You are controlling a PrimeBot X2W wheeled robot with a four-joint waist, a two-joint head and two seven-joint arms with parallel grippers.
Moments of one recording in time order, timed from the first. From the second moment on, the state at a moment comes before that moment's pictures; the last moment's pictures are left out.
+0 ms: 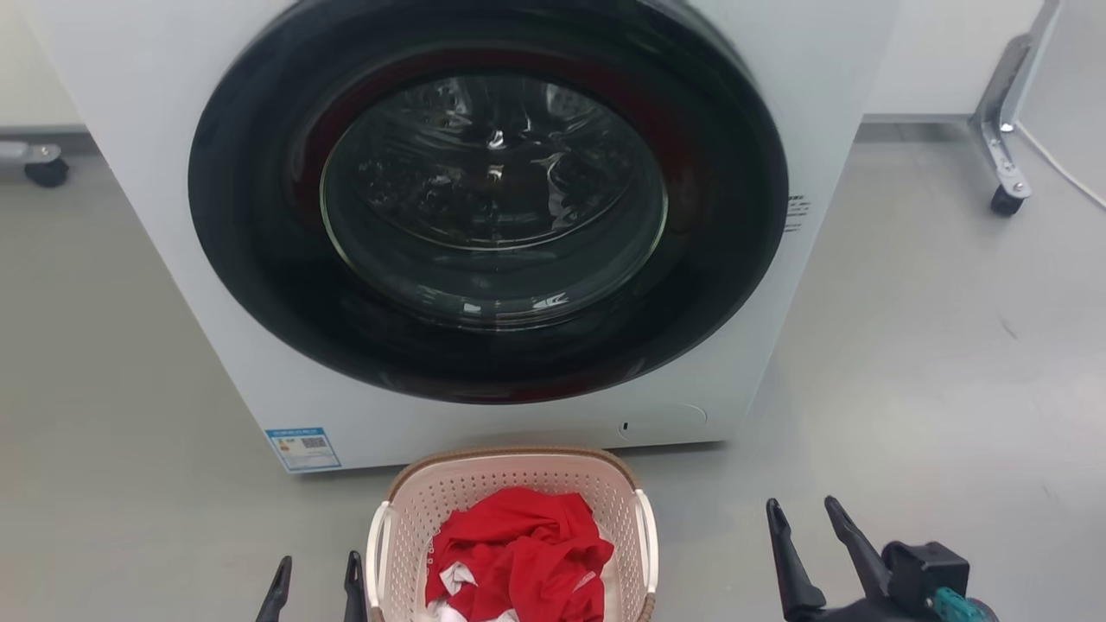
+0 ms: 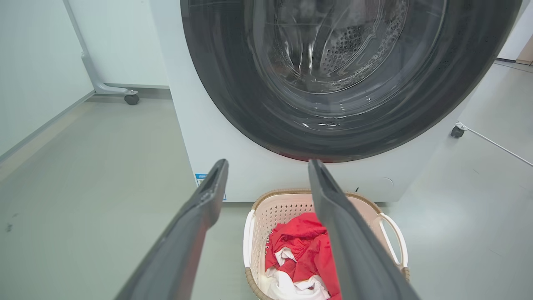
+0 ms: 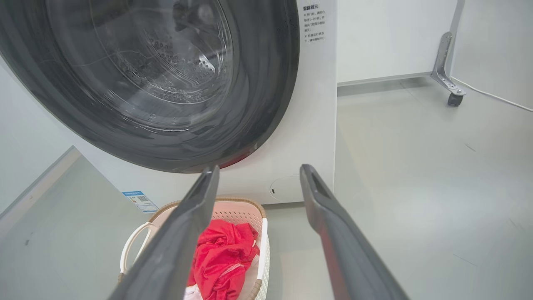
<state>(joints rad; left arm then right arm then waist) 0.09 0.09 -0.19 0.25 -0.28 0.12 -0.25 -0.12 -0.19 0.48 0.35 0.53 -0.12 -0.25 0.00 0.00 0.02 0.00</state>
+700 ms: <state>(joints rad) 0.22 0.07 -0.13 0.07 -0.17 0.12 -0.25 0.04 -0.14 0.34 0.12 0.32 -0.13 -0.25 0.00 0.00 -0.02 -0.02</state>
